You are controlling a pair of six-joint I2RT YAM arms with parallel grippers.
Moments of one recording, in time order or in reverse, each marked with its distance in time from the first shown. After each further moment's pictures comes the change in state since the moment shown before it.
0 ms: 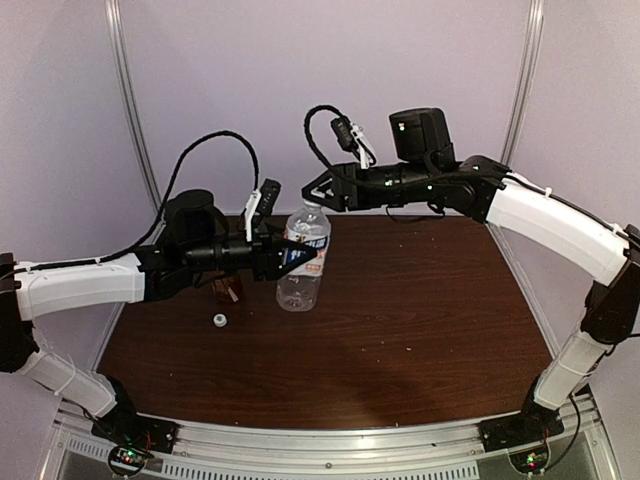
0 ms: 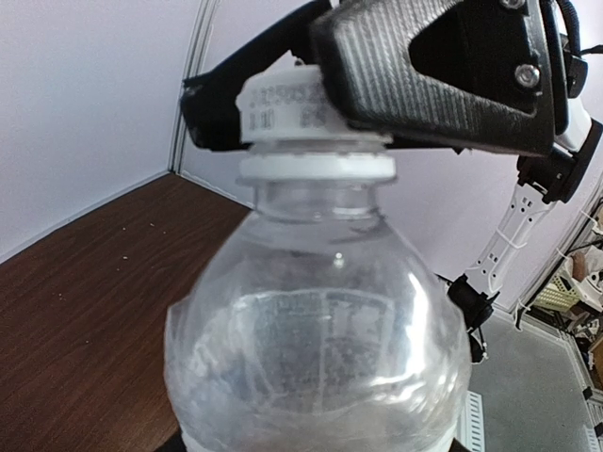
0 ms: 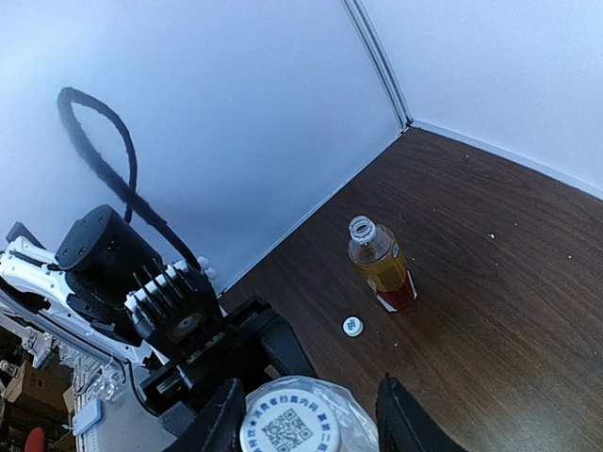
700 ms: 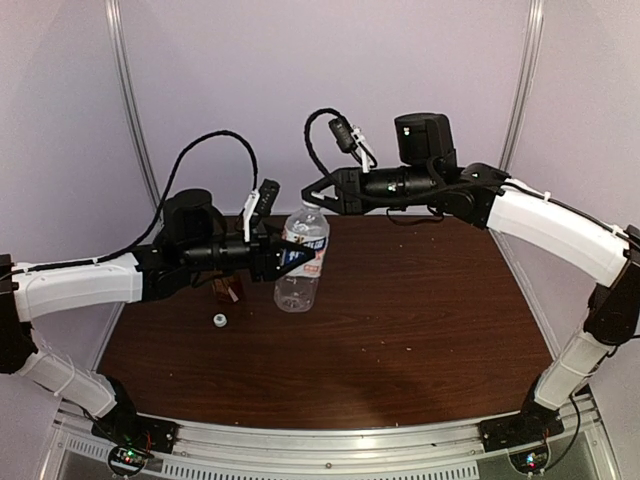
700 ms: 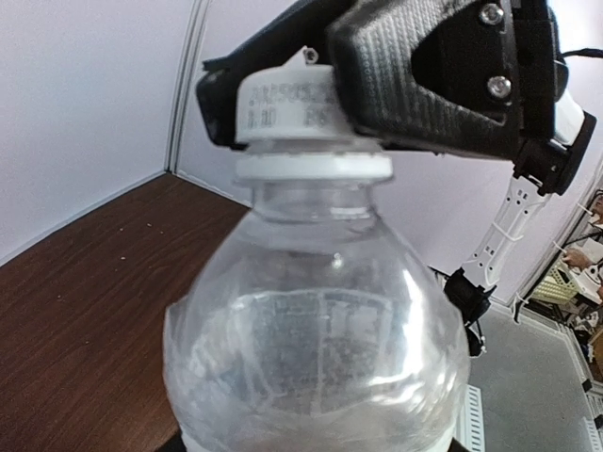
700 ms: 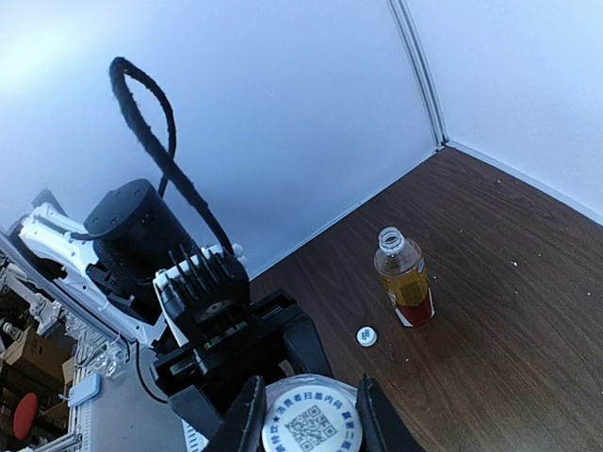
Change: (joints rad) left arm 0.001 -0.013 0.000 -0.023 -0.002 0.016; right arm -0.010 -0.010 -0.055 0.090 -0.077 -0.055
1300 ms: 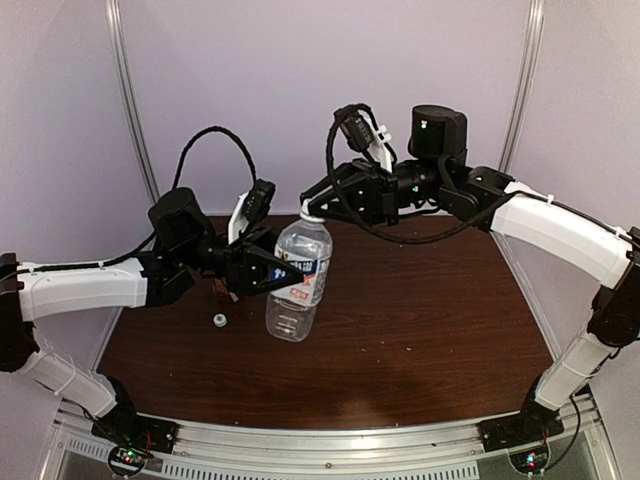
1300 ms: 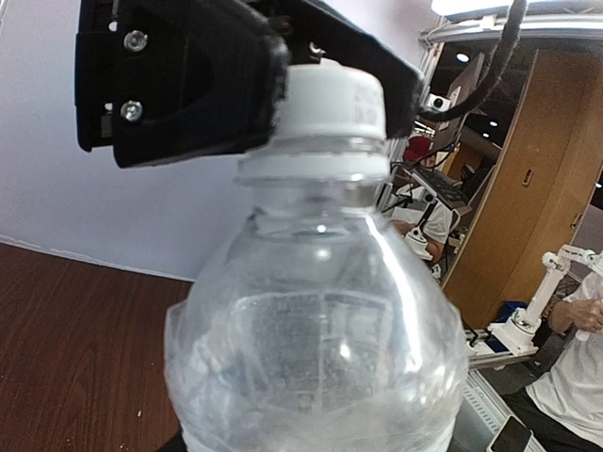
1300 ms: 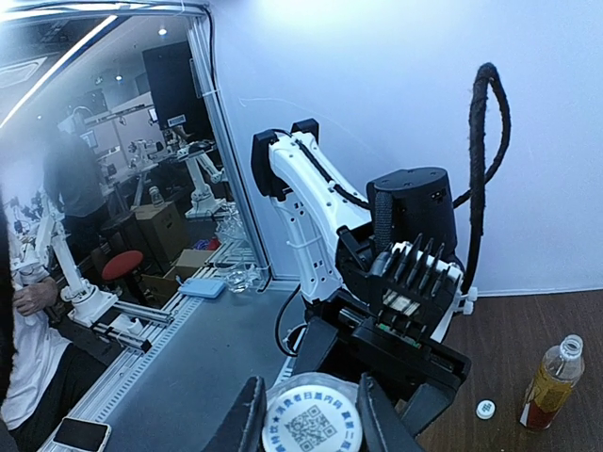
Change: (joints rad) left arm -0.010 0.011 -0.033 0.354 0.537 -0.233; right arm -0.024 -0.035 -0.063 0.254 -0.704 -0.203
